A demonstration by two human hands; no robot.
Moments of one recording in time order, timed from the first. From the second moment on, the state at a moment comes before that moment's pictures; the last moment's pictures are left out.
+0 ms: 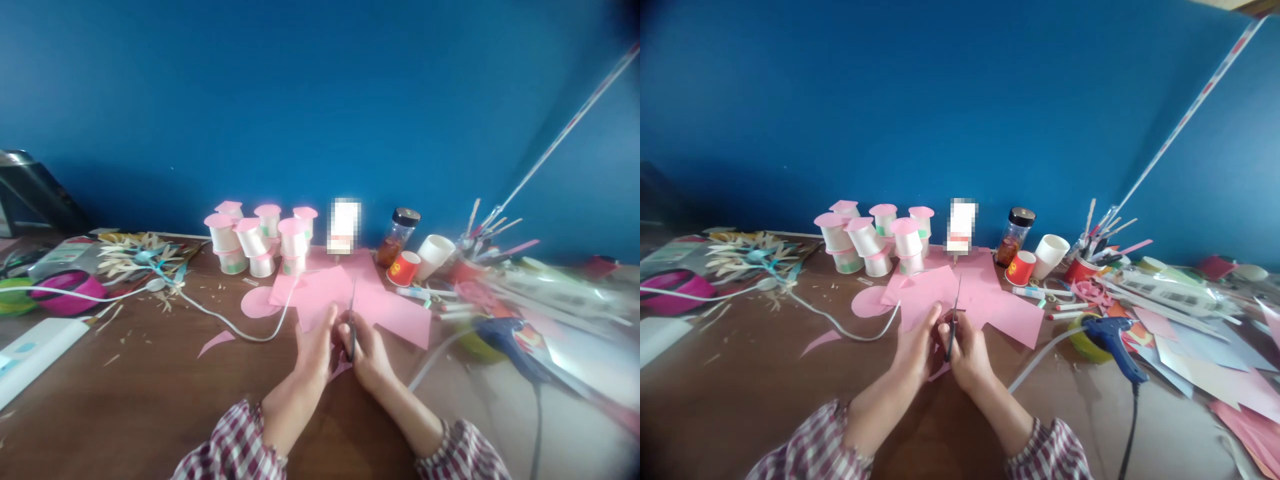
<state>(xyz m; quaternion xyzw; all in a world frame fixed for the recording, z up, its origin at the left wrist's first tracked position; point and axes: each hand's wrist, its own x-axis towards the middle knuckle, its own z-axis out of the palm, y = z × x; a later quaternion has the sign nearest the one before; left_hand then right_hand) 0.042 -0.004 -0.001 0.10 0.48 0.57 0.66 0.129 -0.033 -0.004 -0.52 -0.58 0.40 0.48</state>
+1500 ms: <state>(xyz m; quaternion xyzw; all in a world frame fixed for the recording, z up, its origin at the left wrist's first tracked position) 0.040 -0.007 0.001 0.14 0.48 0.57 0.65 0.130 -0.033 0.002 -0.51 -0.57 0.43 0.48</state>
